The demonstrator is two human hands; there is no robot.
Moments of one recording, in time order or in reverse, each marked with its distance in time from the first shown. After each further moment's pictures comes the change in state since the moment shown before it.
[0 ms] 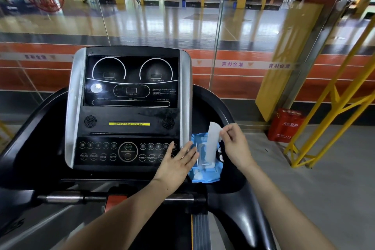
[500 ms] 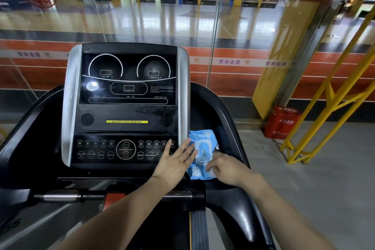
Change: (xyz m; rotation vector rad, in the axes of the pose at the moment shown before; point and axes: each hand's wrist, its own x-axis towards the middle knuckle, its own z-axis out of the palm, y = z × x) left_hand 0.002 0.001 0.003 -0.001 0.006 -0.006; right_hand -0.028 0.040 0.002 -0.834 -0.736 -0.041
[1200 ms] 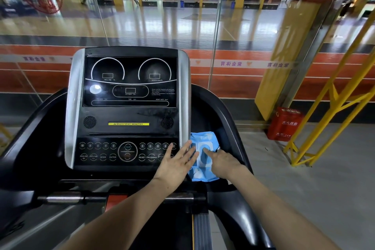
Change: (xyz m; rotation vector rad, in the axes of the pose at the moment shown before) left_hand 0.002 0.002 0.005 -0.023 0.008 -0.004; right_hand 0.031 -0.019 -0.003 -0.153 -0.061 0.234
